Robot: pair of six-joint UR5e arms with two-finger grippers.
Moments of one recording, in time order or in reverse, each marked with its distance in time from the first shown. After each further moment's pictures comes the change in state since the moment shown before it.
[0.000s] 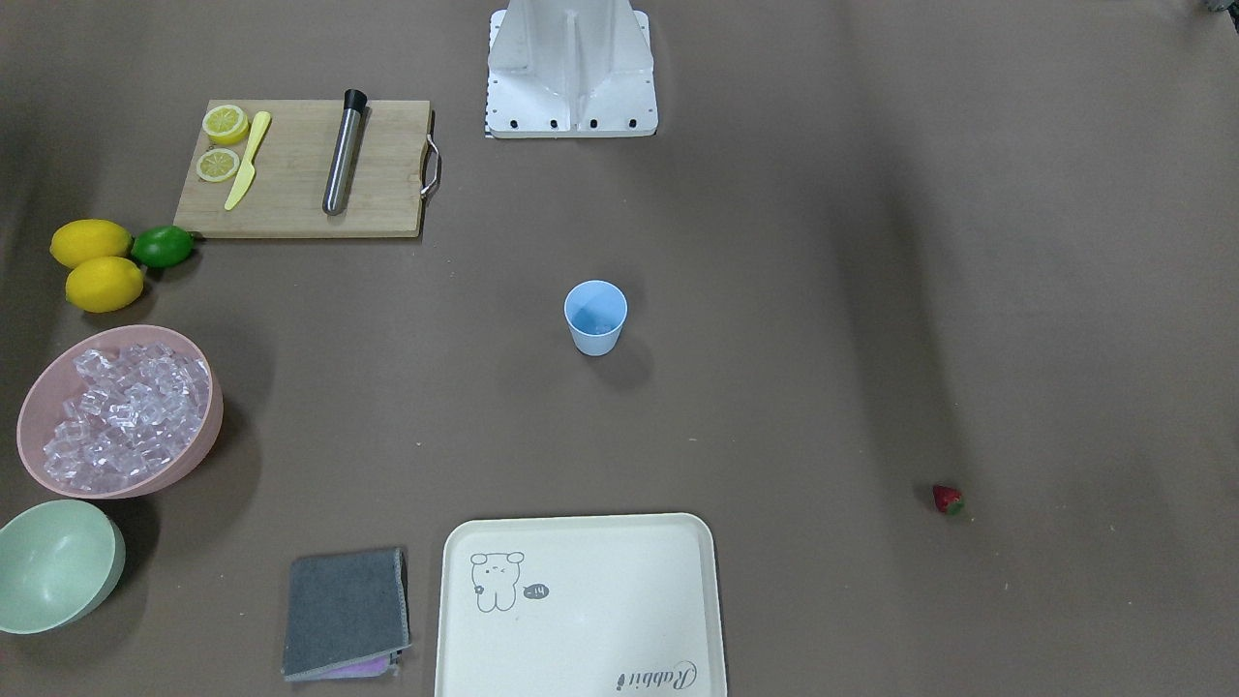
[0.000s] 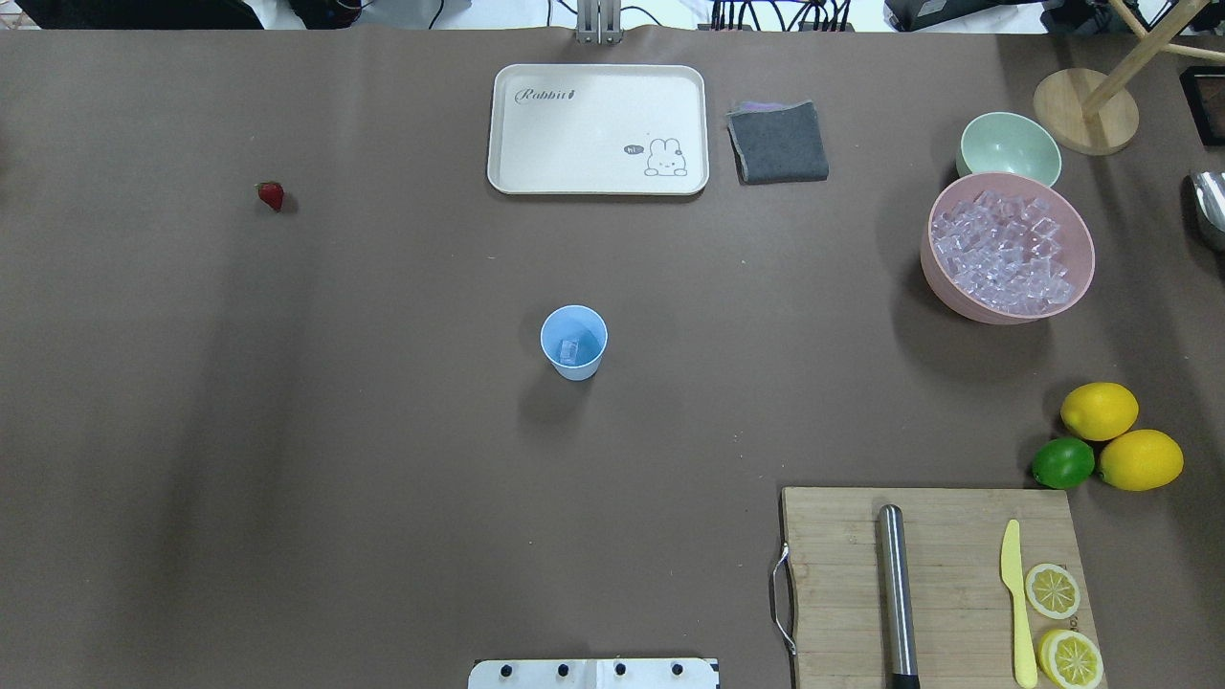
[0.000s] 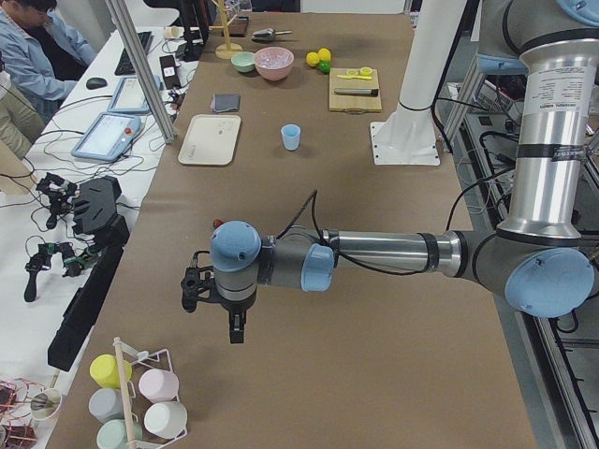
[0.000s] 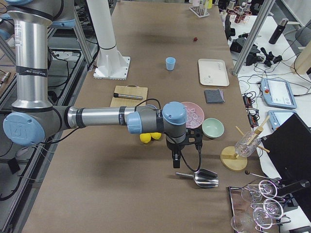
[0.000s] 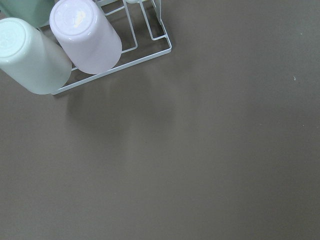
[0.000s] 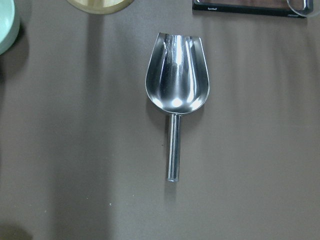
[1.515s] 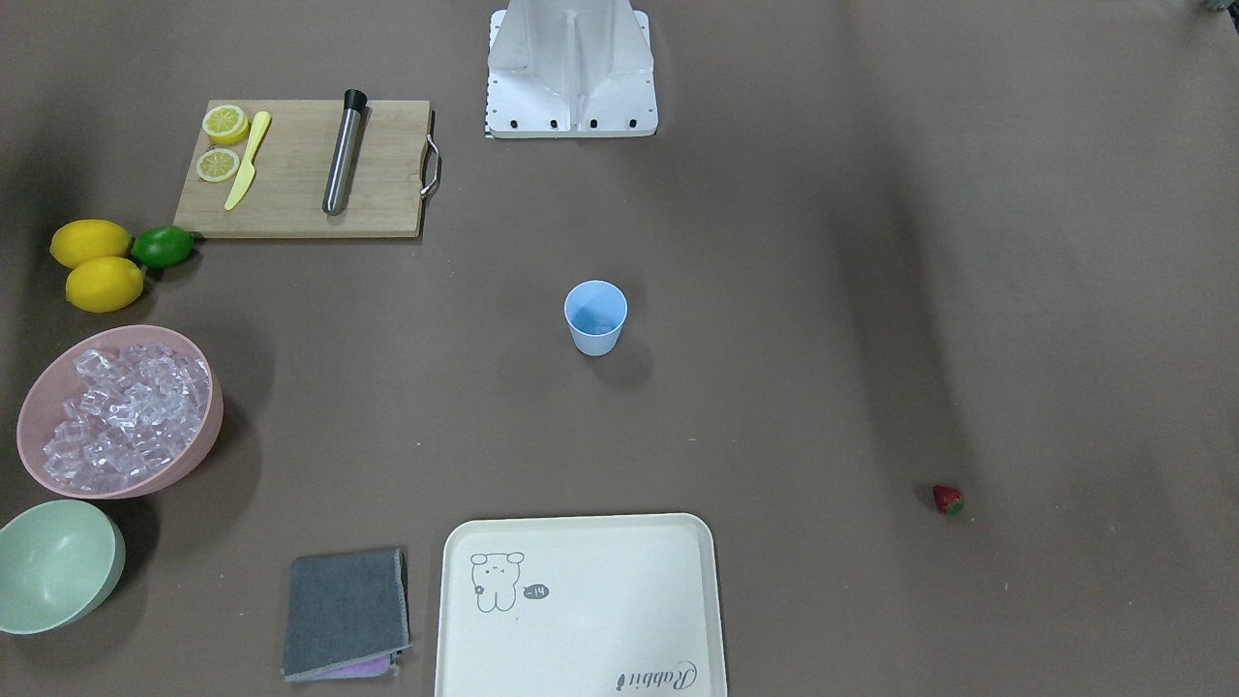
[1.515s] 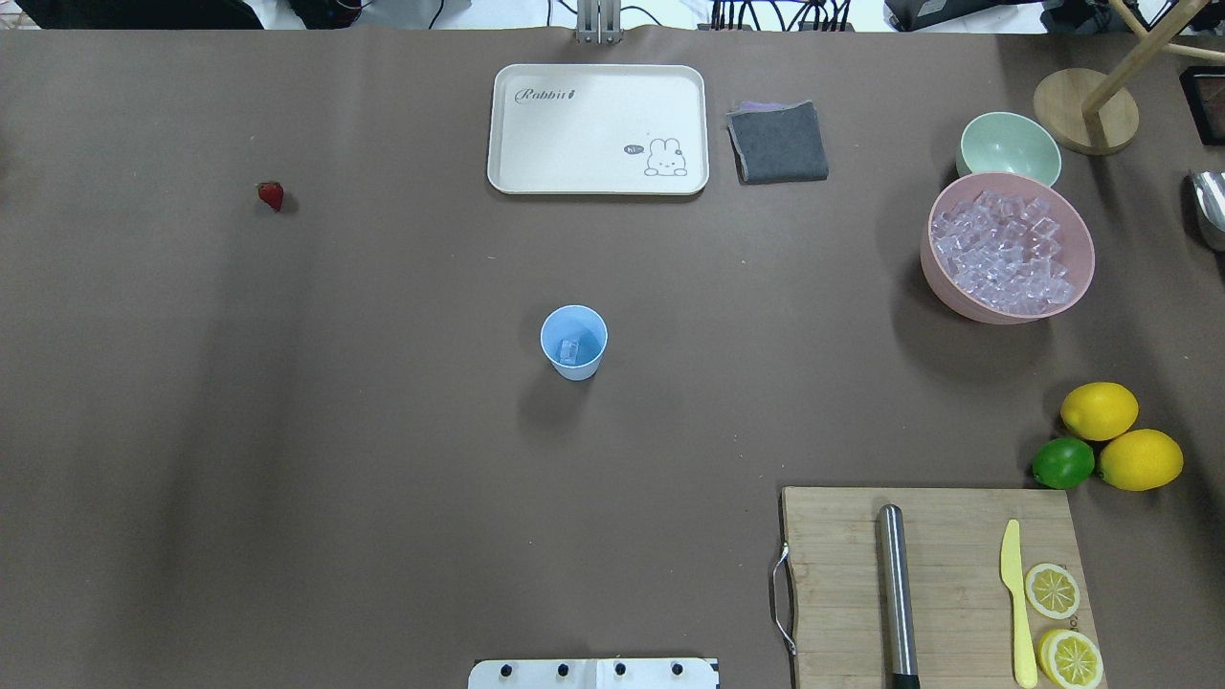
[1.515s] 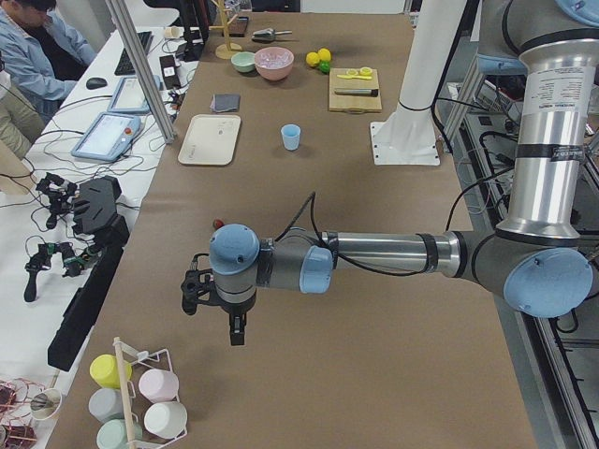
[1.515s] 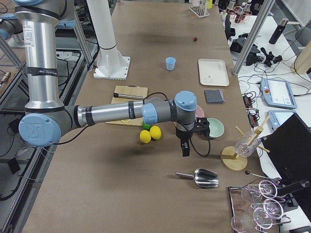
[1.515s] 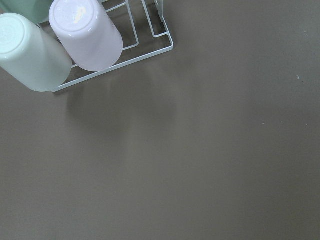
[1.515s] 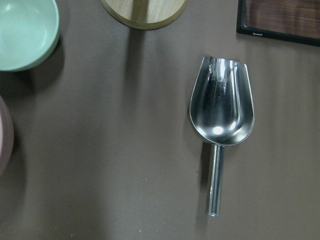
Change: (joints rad) left arm 0.004 -0.002 0.016 0.000 0.000 -0.002; right arm -0.095 0.046 -0.008 -0.003 -0.054 0.008
